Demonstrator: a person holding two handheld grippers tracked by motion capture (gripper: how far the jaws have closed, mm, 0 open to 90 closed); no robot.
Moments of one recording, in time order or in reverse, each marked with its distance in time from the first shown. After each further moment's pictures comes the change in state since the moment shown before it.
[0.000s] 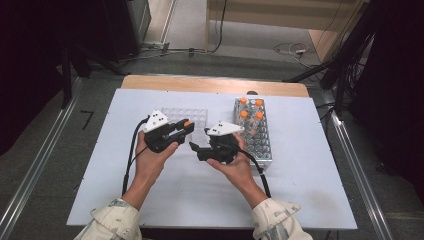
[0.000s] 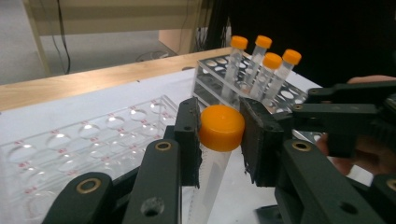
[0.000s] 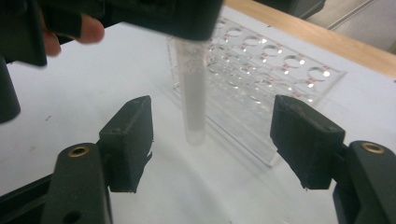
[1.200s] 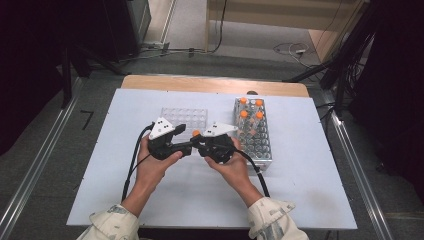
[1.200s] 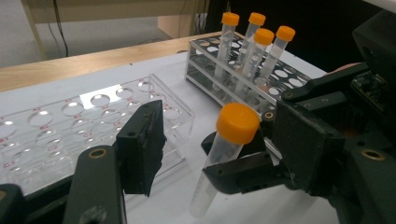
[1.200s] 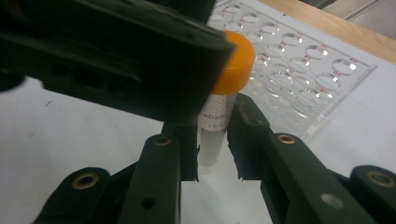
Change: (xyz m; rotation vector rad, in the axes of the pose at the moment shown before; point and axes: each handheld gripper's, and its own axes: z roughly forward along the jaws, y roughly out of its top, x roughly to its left) left arm -0.019 -0.015 0.003 0.062 -0.004 0.029; right arm 0.004 -0.002 0.014 0.048 0.035 -0.035
